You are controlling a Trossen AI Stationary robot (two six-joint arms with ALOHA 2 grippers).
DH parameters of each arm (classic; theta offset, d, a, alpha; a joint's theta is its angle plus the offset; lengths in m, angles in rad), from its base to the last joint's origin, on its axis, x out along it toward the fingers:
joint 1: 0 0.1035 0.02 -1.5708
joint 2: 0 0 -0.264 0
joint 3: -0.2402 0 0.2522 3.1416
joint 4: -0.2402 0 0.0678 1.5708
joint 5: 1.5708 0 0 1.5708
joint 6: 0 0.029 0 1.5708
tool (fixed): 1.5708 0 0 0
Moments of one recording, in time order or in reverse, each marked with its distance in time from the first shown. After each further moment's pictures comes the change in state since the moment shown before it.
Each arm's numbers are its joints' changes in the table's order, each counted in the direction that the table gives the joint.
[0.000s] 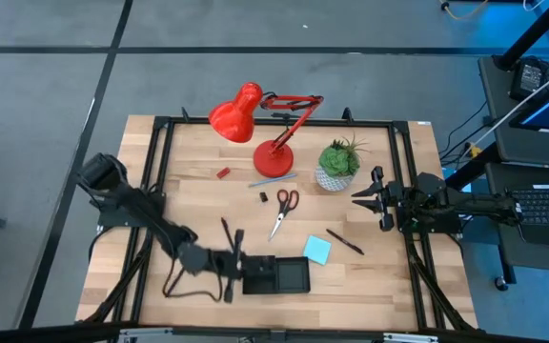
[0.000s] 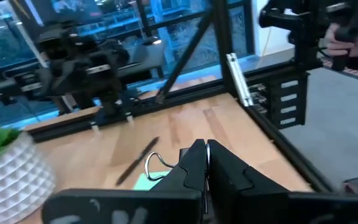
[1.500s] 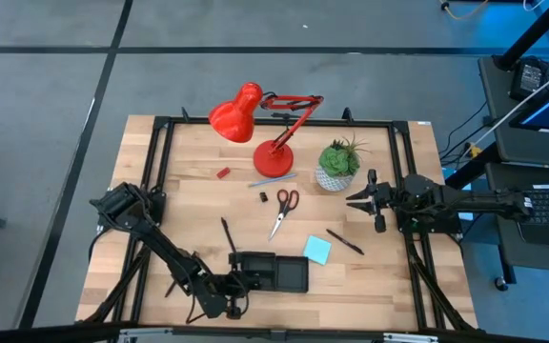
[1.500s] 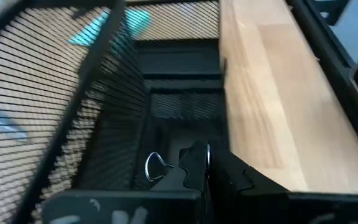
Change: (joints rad) left arm -0.105 0.301 -0.154 -0.445 -0.114 -0.615; right arm 0.000 0.180 0.000 -0.004 0.028 -0.003
